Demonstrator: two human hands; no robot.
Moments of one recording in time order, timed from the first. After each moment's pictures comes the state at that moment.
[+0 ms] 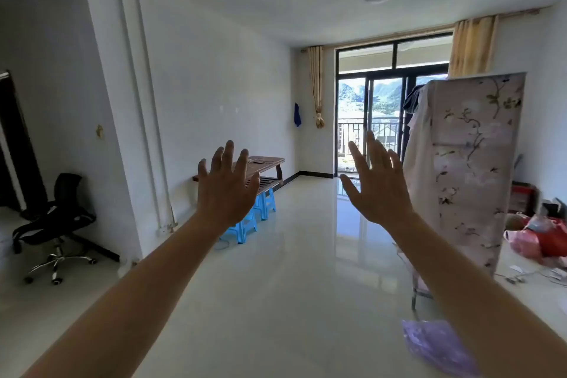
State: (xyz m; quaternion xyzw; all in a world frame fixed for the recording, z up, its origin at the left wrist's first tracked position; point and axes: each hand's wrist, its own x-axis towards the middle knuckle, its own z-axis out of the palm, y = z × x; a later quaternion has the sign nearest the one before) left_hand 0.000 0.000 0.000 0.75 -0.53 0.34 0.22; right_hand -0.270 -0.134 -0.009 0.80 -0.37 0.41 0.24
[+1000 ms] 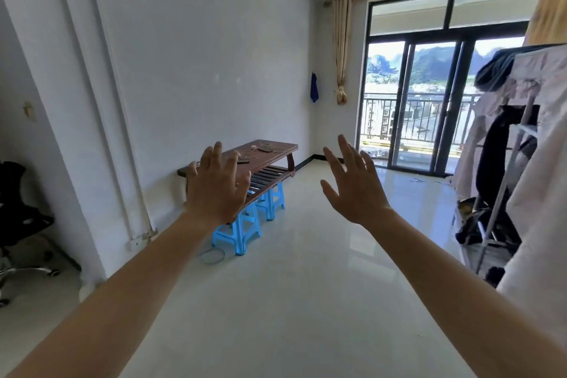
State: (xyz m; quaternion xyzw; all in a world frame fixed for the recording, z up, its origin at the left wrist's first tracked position) left_hand 0.371 -0.569 -0.028 0.80 -0.51 0.26 0.20; right_hand 0.135 -0.731 -0.044 0.87 -0.34 0.30 0.20
